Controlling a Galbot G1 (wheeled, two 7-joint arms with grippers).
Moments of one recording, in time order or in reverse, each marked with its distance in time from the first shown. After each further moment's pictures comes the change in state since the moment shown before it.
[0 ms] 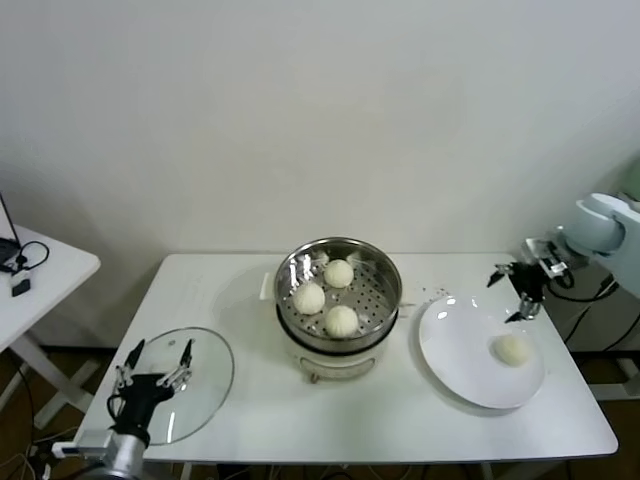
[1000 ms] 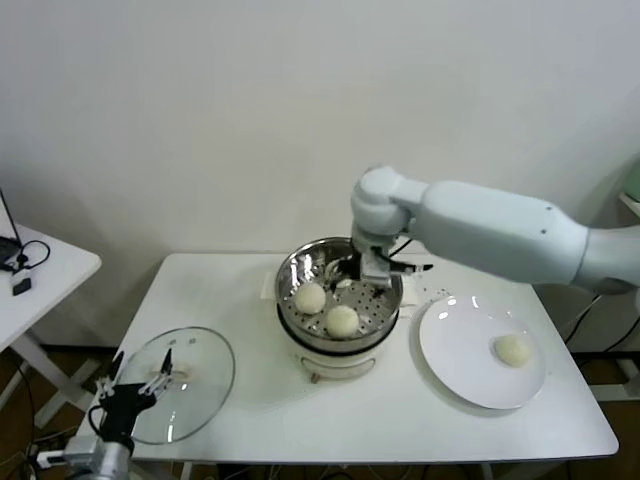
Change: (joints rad) left arm 0.005 -0.020 -0.062 0.048 0.007 -0.007 -0.005; right arm 0.286 0.524 -0.163 0.243 -0.210 0.376 -0.067
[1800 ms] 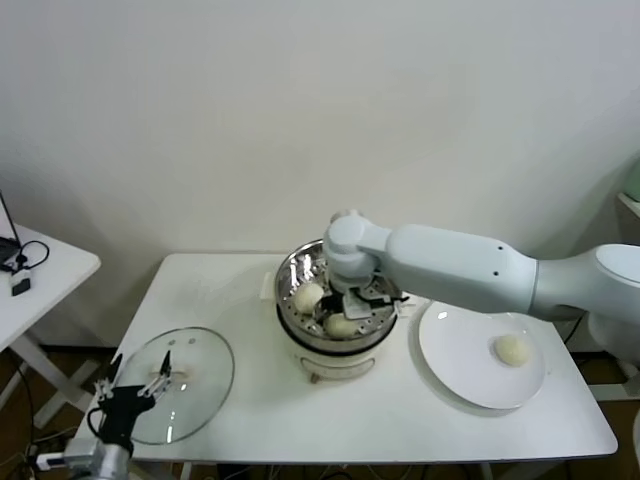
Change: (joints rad) left arm 0.001 -0.014 -0.006 0.004 0.009 0.000 0.002; right arm -0.208 0.123 0.050 0.014 -0.306 0.157 0.003
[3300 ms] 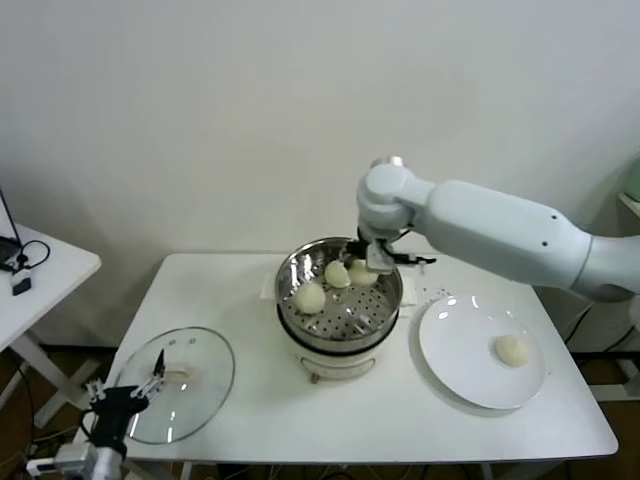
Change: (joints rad) left arm 0.022 0.001 -0.025 -0.022 -0.001 -0.021 0.004; right arm 0.079 -0.077 0.072 -0.005 -0.022 -0.088 -0.025
